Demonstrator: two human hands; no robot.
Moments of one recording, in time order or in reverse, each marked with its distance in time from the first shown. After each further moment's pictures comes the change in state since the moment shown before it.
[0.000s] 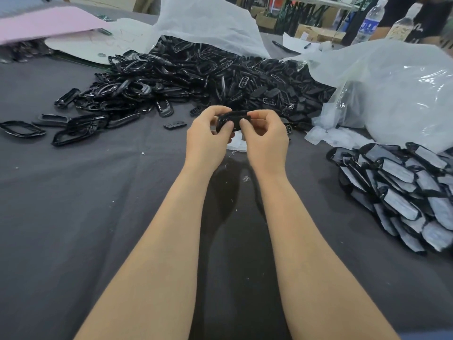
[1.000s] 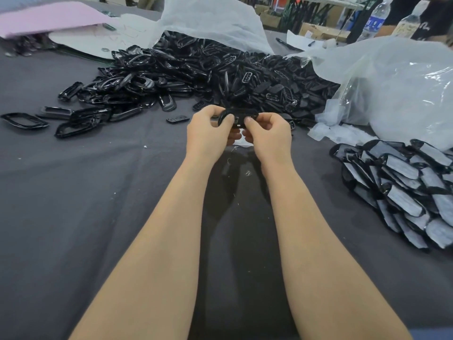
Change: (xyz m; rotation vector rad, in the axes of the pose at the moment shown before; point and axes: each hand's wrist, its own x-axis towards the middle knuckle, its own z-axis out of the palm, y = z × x) left_hand 0.004 -0.004 -0.002 -0.064 0.020 -0.114; right_hand 0.009 0.006 -0.001 0.069 -0.062 0.200
